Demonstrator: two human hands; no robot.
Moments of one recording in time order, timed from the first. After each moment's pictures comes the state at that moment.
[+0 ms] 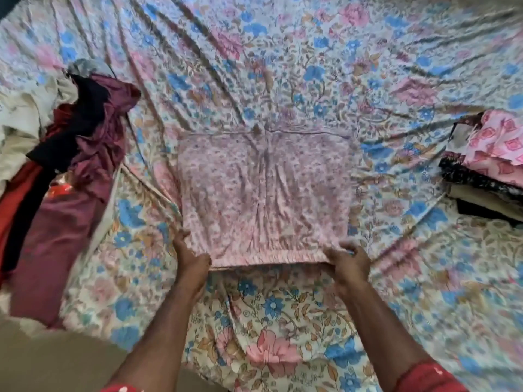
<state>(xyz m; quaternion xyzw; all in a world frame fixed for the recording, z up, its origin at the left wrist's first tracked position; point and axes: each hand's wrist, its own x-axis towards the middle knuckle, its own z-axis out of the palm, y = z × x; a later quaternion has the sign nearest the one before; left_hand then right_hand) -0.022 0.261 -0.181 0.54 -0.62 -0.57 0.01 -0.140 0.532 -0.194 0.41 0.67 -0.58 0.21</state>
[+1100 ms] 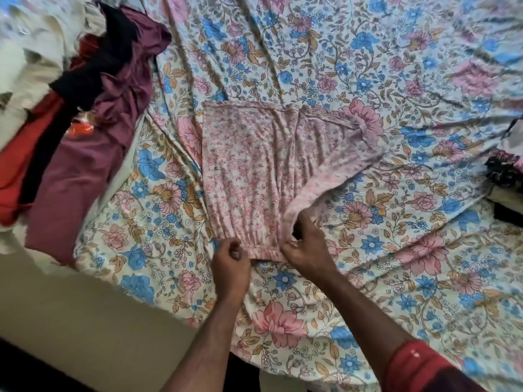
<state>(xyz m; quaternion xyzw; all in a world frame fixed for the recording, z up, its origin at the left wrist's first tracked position) 0.031 0.340 -0.214 0.56 -0.64 -0.52 0.04 -0.087 0.462 -0.191 -0.19 0.81 -0.46 0.31</state>
